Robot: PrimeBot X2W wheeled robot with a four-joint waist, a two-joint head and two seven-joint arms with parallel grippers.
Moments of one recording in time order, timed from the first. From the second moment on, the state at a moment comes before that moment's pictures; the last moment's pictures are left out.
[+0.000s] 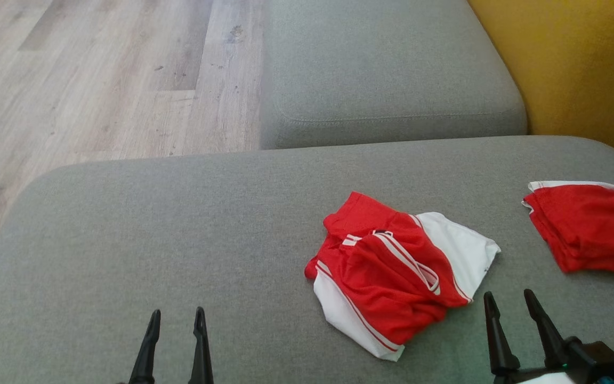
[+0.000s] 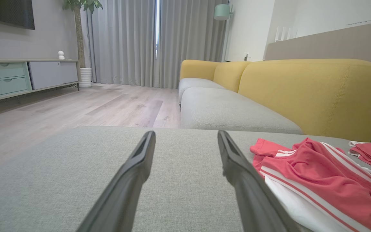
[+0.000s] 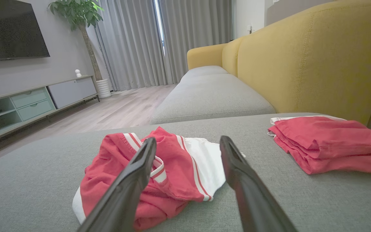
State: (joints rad) left arm 0.23 0.06 -0.23 0.09 -0.19 0.09 -0.25; right arm 0.22 -0.06 0.06 0.18 0.17 0.12 -0.25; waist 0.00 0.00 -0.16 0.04
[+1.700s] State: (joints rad) left arm -0.27 0.05 -0.76 0.37 -0.15 -0.03 0.00; right arm 0.16 -0.10 0.09 0.14 0.17 0.12 -0.25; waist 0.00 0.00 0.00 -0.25
